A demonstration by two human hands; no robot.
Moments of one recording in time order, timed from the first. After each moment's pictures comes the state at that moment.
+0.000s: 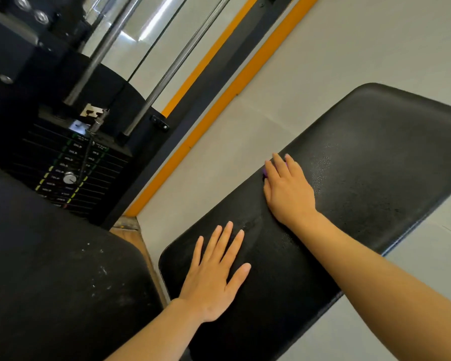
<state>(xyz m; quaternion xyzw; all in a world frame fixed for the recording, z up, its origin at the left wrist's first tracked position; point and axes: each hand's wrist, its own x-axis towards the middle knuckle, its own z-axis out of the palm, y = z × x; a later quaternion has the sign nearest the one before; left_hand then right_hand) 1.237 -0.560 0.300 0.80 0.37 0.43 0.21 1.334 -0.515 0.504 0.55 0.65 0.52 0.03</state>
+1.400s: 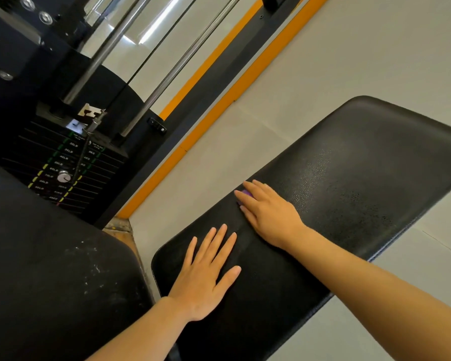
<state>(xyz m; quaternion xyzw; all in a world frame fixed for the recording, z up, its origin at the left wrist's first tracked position) 1.235 -0.553 0.296 0.81 0.36 0.43 0.21 1.337 -0.535 0.486 0.44 0.78 0.44 0.10</state>
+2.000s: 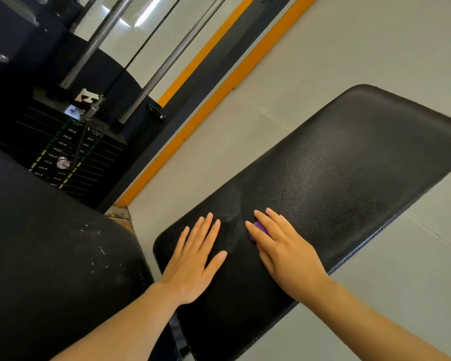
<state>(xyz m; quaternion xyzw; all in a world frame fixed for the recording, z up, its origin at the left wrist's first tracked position) 1.231 -0.547 0.269 0.78 0.35 0.45 0.24 1.356 -0.634 0.442 0.45 0.75 0.47 0.08</state>
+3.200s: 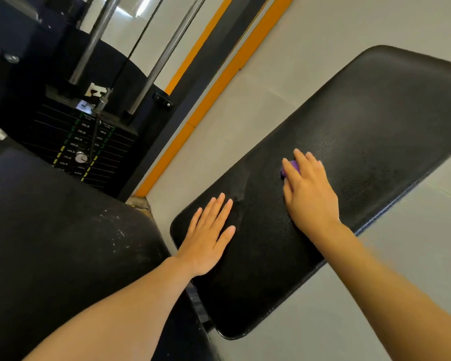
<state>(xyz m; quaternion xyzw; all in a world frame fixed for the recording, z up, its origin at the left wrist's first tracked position) 1.227 -0.541 0.271 0.79 0.34 0.44 0.24 1.352 -0.592 0.470 0.56 0.65 0.52 -0.05</state>
